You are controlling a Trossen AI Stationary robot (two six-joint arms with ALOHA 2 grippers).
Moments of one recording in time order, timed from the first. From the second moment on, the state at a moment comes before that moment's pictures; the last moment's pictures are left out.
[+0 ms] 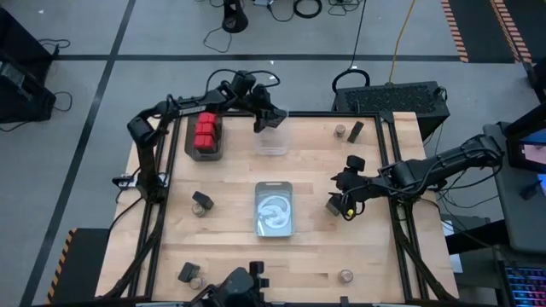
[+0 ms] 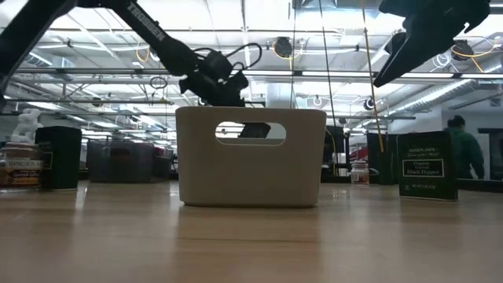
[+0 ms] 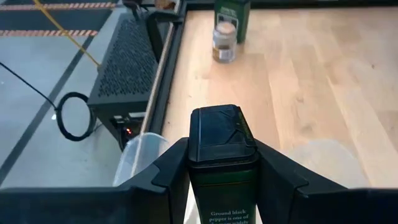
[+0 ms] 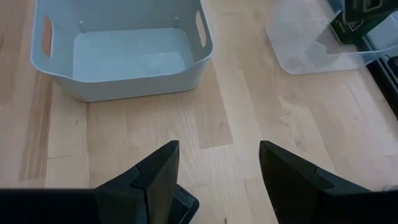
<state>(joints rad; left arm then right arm) 0.72 1.92 1.38 -0.11 0.54 0.47 0.30 1.02 0.79 -0.66 0.42 0.33</state>
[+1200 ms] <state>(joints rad) 0.74 1.99 1.38 -0.15 0.33 0.56 0.30 1.02 0.79 -0.66 0.42 0.33</state>
